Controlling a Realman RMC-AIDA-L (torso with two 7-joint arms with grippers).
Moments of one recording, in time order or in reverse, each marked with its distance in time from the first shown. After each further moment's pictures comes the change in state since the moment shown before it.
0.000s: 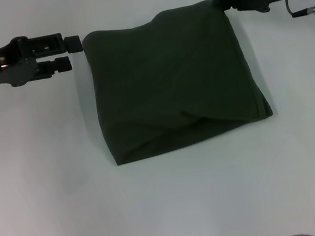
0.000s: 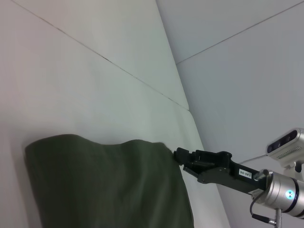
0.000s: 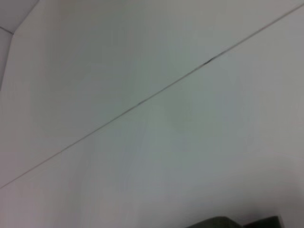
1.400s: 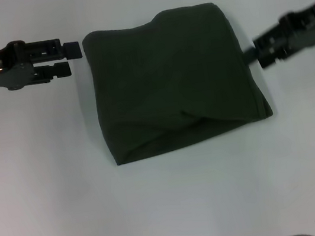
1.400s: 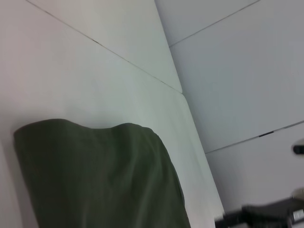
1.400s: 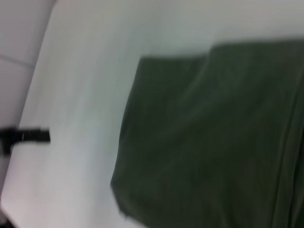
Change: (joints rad) left arm -0.008 0.026 0.016 0.000 0.005 0.061 -0.006; right arm -0.032 -0.128 0.066 -0.161 -0.130 -0.769 -0.170
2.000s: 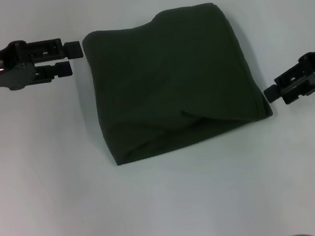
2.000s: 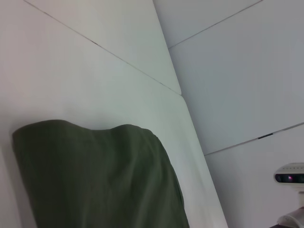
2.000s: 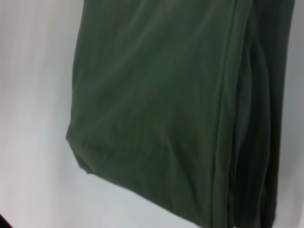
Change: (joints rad) left arm 0.002 -0.006 -0.004 0.000 -0.002 -0.005 0.003; right arm -0.070 0.019 -0.007 0.008 -0.094 0.000 -0.018
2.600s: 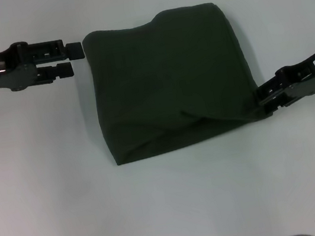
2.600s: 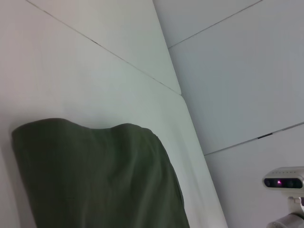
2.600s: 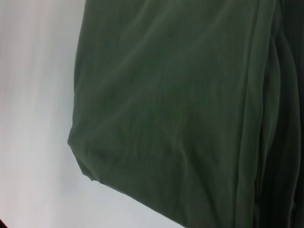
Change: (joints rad) left arm 0.002 -0.005 0.000 -0.002 0.000 -0.003 0.005; right arm -0.001 0.061 -0.010 0.021 -0.002 0.071 -0.002
